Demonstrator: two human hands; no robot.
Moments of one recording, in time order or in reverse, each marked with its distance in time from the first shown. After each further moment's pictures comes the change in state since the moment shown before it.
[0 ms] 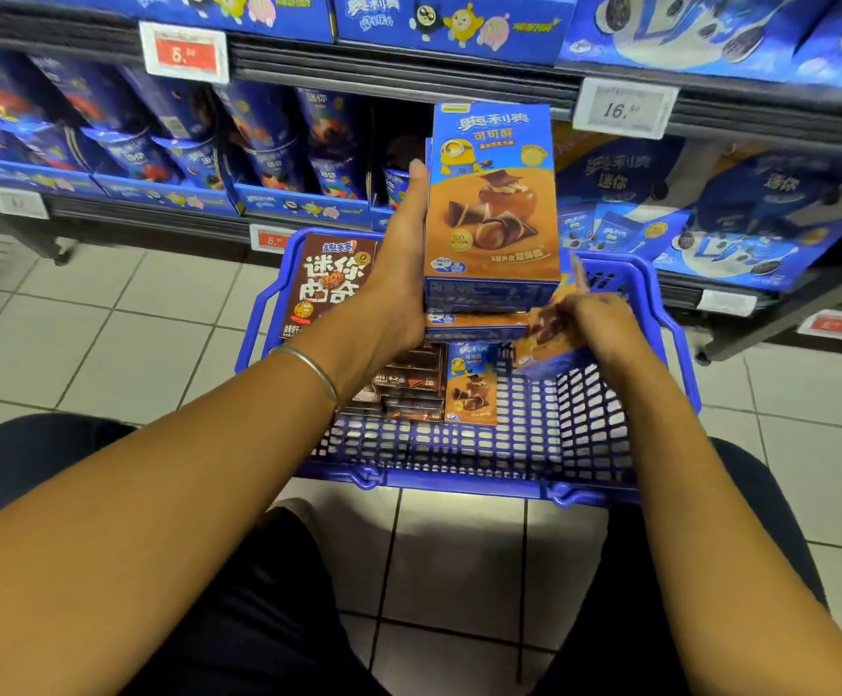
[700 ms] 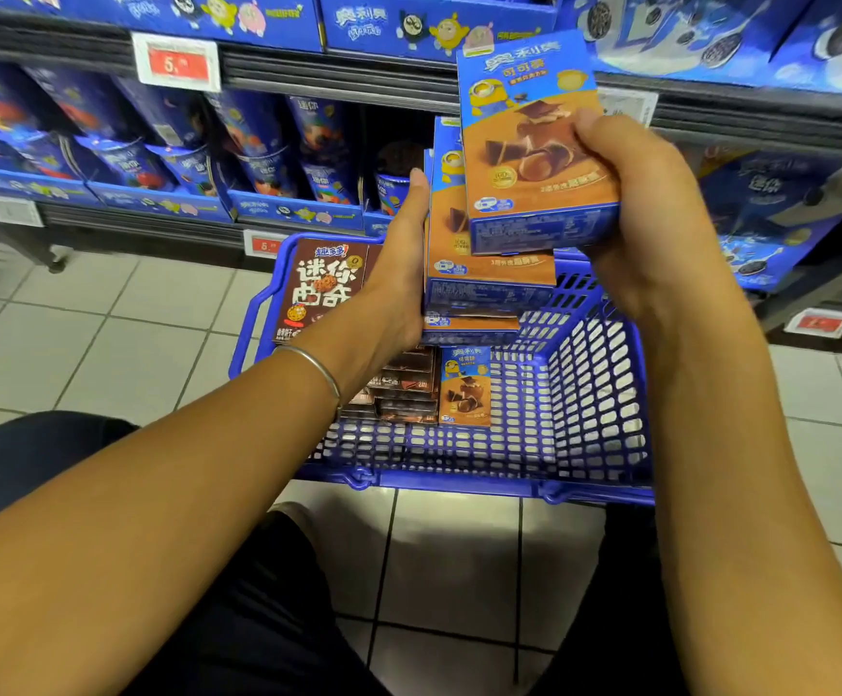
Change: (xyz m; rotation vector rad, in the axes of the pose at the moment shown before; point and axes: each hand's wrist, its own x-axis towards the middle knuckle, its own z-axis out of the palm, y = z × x) left_hand 0.005 -0.005 0.009 -0.114 -0.146 -0.047; right_hand -0.102 -0.131 -0.008 0.451 -0.187 -0.413
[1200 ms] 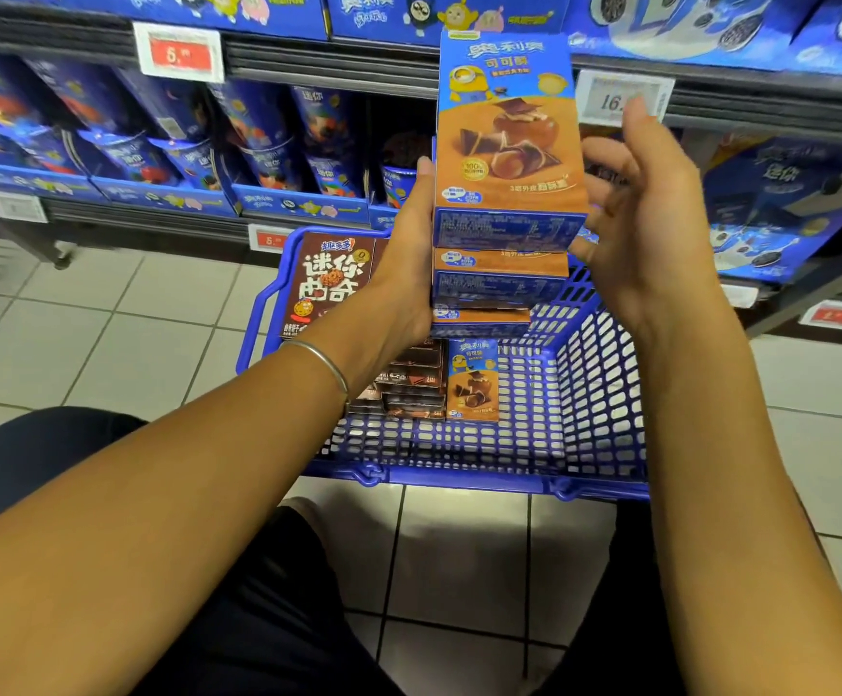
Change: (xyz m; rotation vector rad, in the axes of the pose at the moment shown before) left_hand -0.018 0.004 0.005 0.014 0.026 -0.040; right_hand 0.016 0.034 -0.019 0.020 -0.003 0.110
